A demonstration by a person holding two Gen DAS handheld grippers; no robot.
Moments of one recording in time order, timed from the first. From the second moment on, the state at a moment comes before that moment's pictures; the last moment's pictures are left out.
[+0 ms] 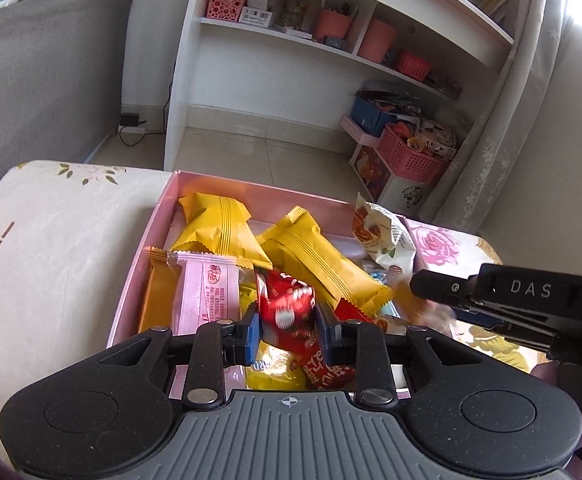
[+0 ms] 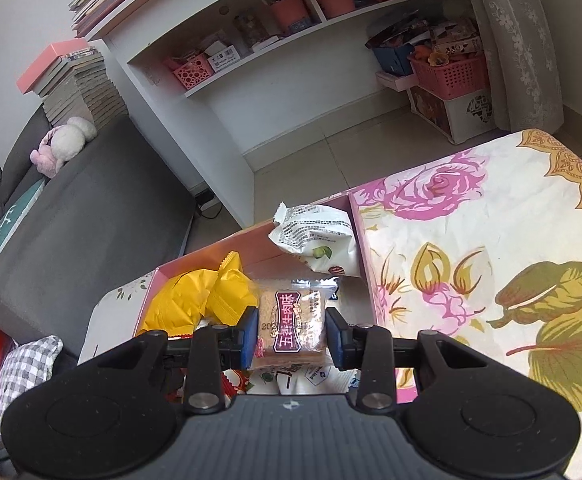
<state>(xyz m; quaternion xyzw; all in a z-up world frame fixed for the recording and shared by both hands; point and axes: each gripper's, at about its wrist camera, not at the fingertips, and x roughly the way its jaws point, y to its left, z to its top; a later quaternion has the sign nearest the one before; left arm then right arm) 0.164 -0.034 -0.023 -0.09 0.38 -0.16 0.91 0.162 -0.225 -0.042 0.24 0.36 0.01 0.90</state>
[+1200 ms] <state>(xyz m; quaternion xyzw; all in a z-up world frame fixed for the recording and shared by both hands) 0.094 -0.033 -0.003 -0.01 0.36 -0.22 0.91 0.101 -0.227 -0.005 0.16 0.32 0.04 0.93</state>
